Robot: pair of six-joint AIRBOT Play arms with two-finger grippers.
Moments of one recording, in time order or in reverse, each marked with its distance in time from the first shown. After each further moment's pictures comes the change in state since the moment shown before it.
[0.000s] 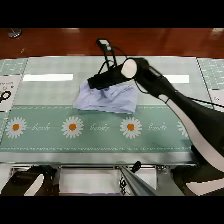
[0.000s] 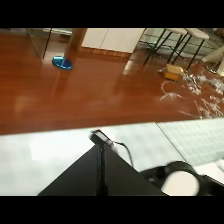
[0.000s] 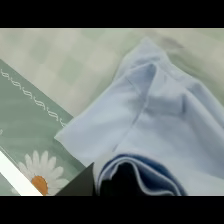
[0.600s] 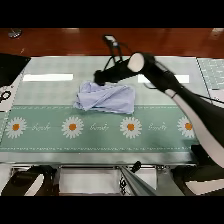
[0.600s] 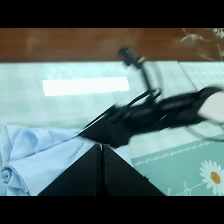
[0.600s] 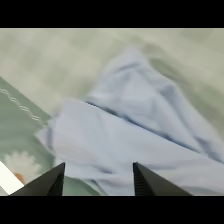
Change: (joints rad) left arm 0.016 0.052 -0.127 0.072 -0.175 -0.034; right arm -0.097 0.036 0.021 -0.064 0.115 -0.006
